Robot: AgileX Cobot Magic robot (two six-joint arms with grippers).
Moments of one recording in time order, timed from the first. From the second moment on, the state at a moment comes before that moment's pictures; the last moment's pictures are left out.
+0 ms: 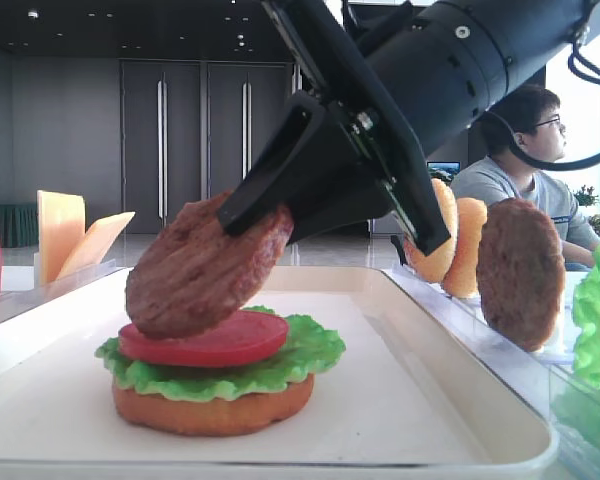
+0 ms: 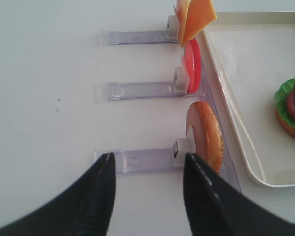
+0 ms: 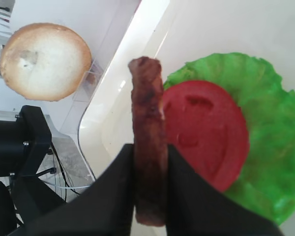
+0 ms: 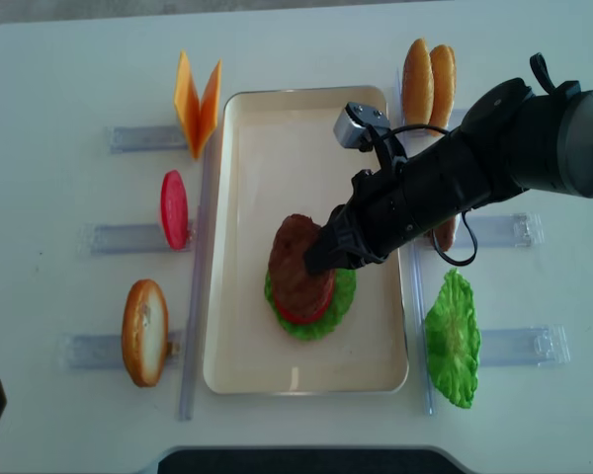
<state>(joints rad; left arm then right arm) -0.06 -0.01 -0.48 0.02 1.11 -0.03 0.51 1.83 -0.96 1.35 0.82 -1.07</state>
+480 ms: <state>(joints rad) -0.06 -0.01 -0.48 0.02 1.11 -0.03 0.51 1.83 -0.96 1.34 0.82 -1.07</state>
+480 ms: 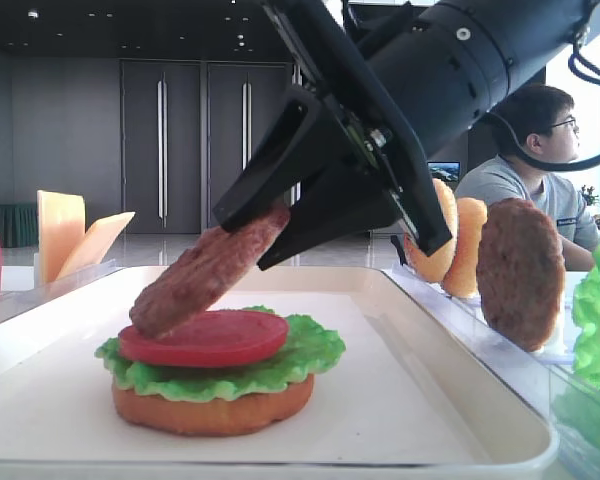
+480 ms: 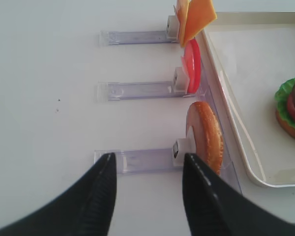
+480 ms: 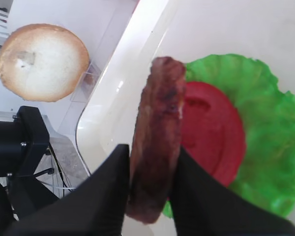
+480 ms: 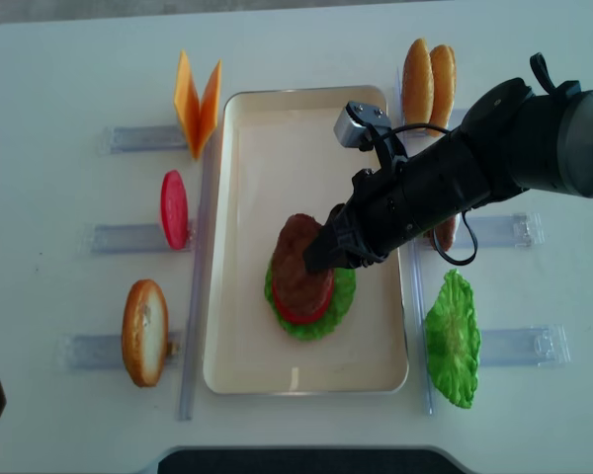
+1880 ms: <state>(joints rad) -0.06 -0.01 -0.48 0.02 1.11 -0.03 0.51 1.50 -0.96 0.33 0.79 -0.27</state>
